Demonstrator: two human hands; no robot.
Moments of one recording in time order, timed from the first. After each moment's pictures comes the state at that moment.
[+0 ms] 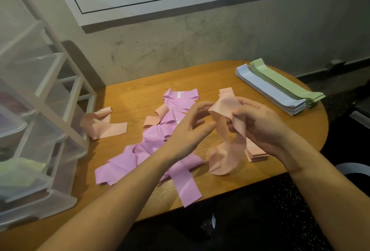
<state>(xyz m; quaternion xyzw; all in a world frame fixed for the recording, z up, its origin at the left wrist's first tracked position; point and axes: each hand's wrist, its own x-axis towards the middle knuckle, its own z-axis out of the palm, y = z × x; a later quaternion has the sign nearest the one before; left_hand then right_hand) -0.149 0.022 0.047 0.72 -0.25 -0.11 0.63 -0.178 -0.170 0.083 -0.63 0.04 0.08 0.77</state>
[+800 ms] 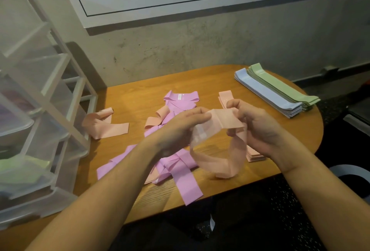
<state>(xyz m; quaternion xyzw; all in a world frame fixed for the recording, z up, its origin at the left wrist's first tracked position) -0.148 0.043 0.082 0.61 -0.19 -0.32 0.70 -0.182 -0.161 0.083 -0.56 0.04 0.12 0.82</state>
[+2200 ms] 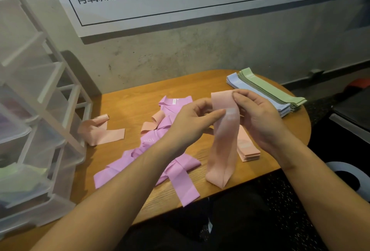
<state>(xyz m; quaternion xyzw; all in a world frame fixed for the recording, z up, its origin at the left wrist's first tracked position) -0.160 0.006 0.098 0.67 -0.22 -0.14 0.69 -0.193 -0.164 0.101 -0.62 0.01 -0.08 0.78</state>
